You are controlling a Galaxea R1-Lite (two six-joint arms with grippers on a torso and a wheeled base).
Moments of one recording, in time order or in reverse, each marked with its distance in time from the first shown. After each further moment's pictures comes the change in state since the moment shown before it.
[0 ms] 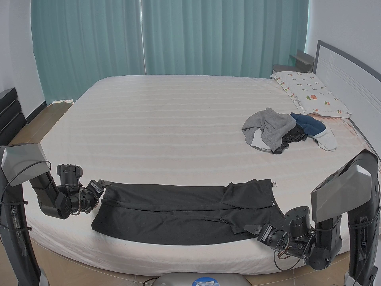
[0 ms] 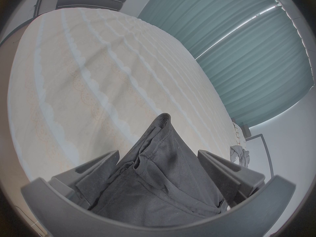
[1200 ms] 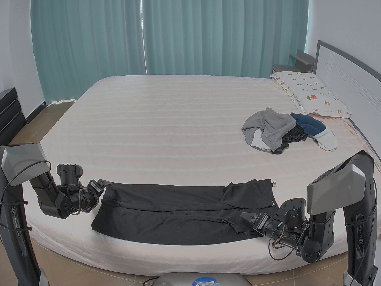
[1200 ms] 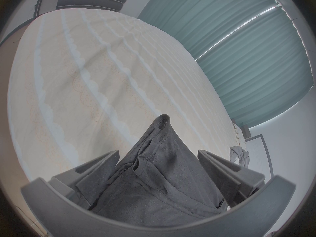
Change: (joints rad) left arm 0.001 0.000 -0.003 -0.001 0.002 -0.003; right arm -0.047 0.068 -0.140 0.000 0.011 -0.034
